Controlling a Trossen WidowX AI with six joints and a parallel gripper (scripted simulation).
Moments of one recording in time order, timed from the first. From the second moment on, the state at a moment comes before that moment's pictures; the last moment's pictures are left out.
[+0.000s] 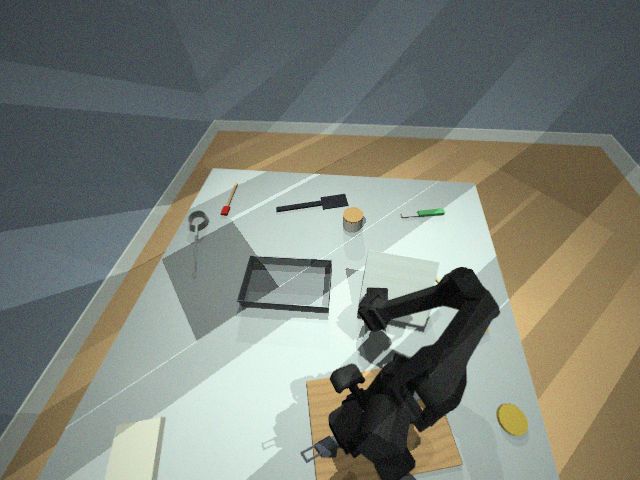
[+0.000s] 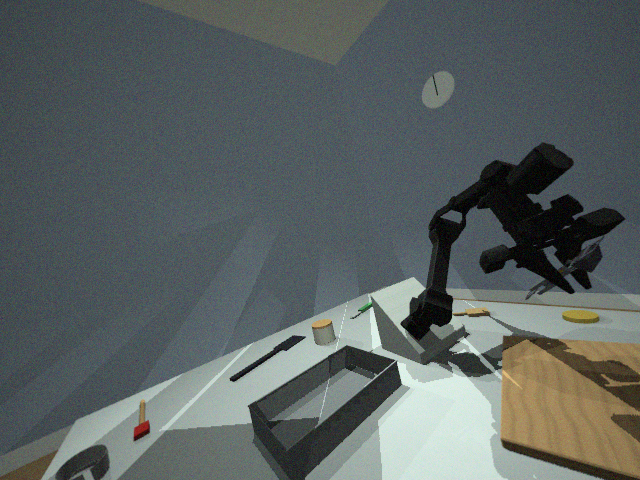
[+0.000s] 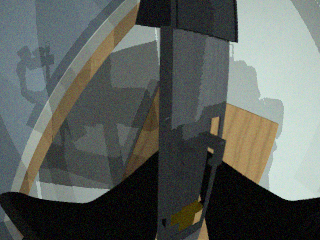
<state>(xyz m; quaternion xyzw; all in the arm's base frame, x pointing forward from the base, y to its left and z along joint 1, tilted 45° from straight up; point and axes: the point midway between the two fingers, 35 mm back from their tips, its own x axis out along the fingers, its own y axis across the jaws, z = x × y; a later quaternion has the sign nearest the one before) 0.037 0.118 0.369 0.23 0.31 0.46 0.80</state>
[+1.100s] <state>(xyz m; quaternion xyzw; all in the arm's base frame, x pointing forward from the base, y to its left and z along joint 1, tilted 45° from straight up) 0.043 0.149 0.358 0.11 0.42 0.48 0.76</state>
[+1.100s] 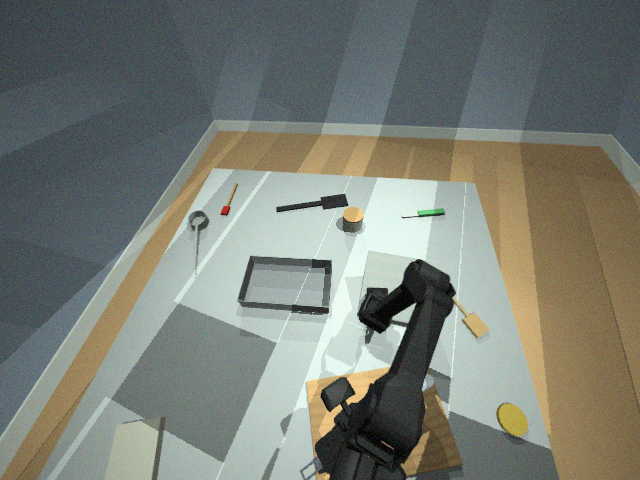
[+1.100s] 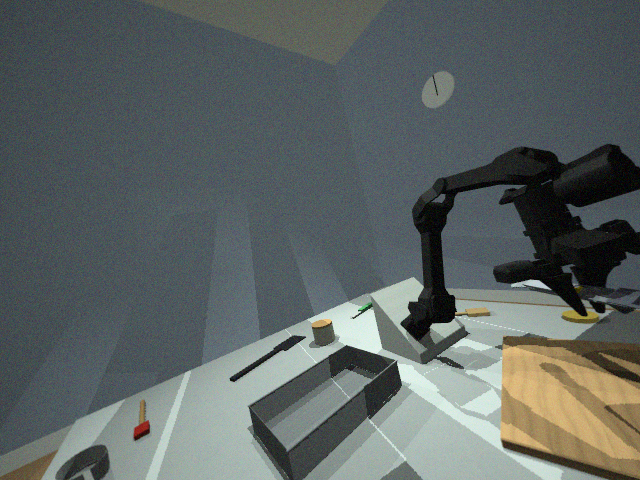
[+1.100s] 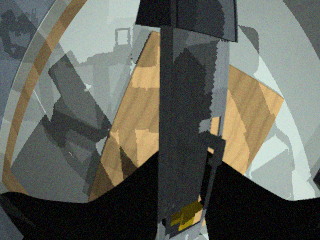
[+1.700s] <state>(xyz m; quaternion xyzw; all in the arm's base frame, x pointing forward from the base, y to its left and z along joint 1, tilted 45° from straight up) 0.034 0.163 0.349 0.02 0.46 0.48 0.75</state>
